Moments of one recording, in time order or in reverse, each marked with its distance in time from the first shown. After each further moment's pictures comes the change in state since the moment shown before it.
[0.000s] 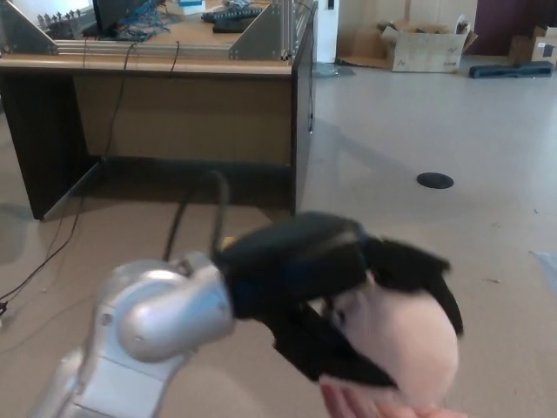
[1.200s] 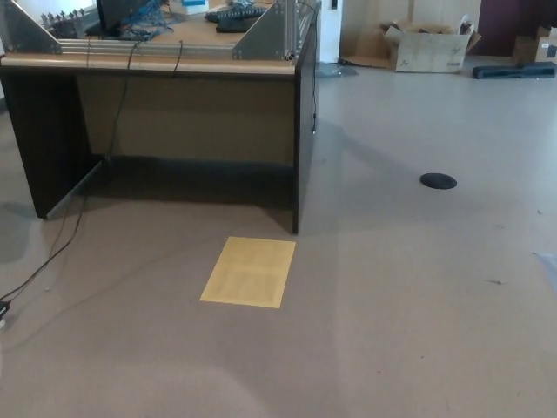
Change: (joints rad) left_arm 0.408 0.012 1.174 0.678 -0.599 0.511 0.020; right_arm 0.022 0.023 0.001 0.007 -0.019 0.000 -0.019
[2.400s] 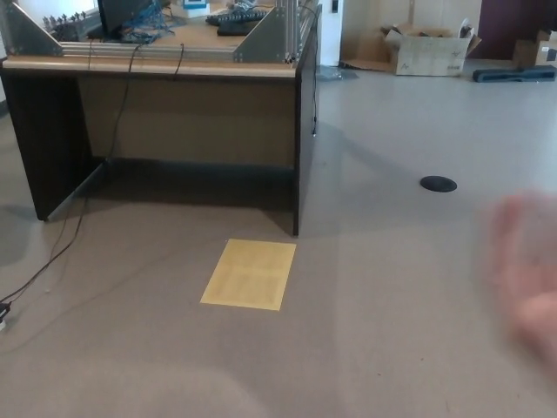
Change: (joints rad) left_arm 0.077 0.169 -0.056 0.583 -0.225 0.047 0.088; right_arm 0.040 0.000 0.006 0.000 -0.012 0.007 -0.053
